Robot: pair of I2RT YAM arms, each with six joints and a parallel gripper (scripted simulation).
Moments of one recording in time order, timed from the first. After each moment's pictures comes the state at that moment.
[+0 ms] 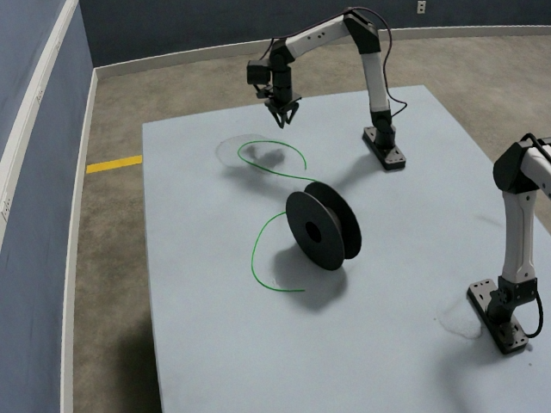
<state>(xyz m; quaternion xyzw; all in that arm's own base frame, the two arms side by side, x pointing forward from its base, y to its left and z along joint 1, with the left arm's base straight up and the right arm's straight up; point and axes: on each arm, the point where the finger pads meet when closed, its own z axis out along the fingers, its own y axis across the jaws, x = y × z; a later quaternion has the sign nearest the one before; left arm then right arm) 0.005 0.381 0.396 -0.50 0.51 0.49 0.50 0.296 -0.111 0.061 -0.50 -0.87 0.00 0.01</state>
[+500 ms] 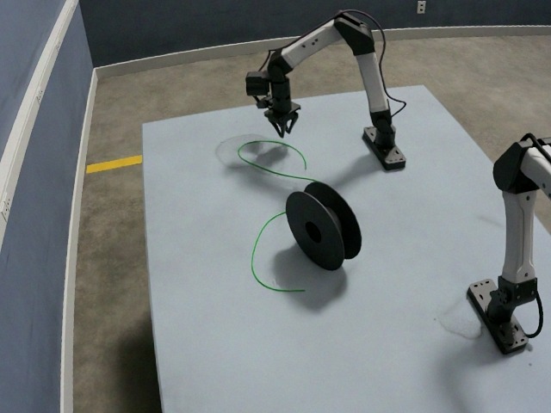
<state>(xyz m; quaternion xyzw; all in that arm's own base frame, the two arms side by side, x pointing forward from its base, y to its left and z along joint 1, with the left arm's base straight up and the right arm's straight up) 0.005 0.381 0.396 -0.50 0.51 0.49 0.50 0.296 -0.111 0.023 -0.50 -0.87 0.00 0.03</state>
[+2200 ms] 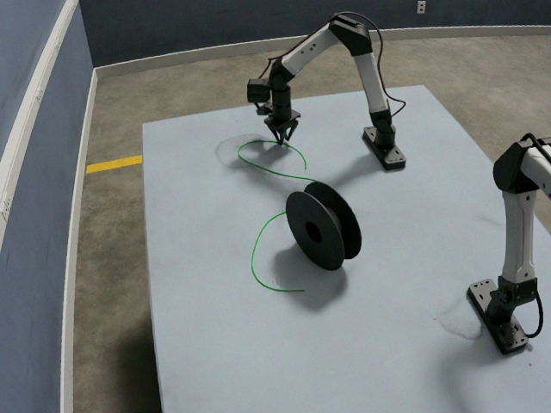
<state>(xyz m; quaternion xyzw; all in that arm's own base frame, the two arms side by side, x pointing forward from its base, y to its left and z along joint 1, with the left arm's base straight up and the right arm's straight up) 0.005 0.381 0.396 -0.50 0.51 0.49 0.50 0.300 -0.112 -0.004 -0.50 -0.87 0.00 0.01</state>
